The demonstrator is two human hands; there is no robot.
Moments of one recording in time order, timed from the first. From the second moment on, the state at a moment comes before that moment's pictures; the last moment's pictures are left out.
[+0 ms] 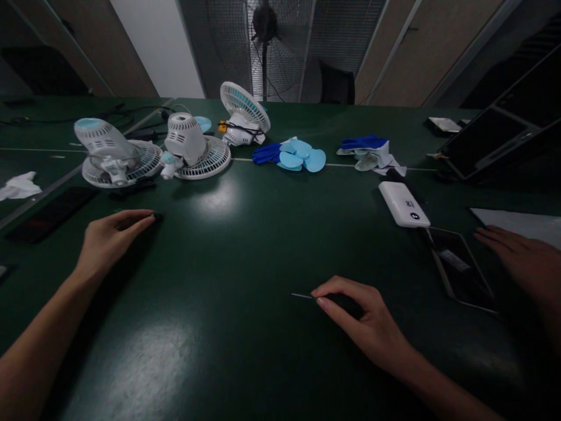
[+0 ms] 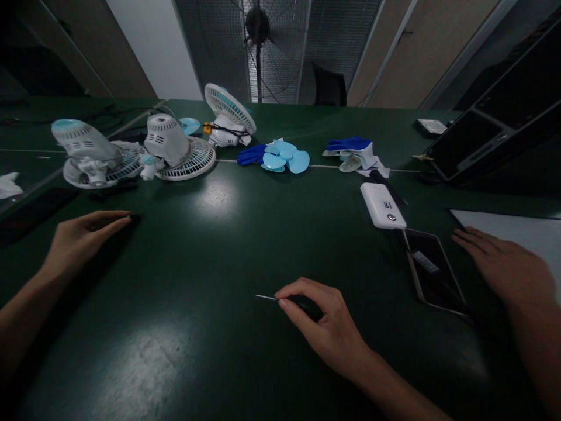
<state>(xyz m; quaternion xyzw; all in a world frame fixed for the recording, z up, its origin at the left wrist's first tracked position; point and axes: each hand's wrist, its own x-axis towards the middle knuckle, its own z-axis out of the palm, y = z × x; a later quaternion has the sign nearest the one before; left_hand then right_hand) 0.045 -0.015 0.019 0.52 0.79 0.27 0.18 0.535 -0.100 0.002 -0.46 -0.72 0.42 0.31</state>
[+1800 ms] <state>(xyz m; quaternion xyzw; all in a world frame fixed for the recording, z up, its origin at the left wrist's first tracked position) 0.254 -0.090 -0.009 0.82 0.37 0.22 0.38 0.533 -0.098 0.001 -0.42 -0.71 0.46 0.32</state>
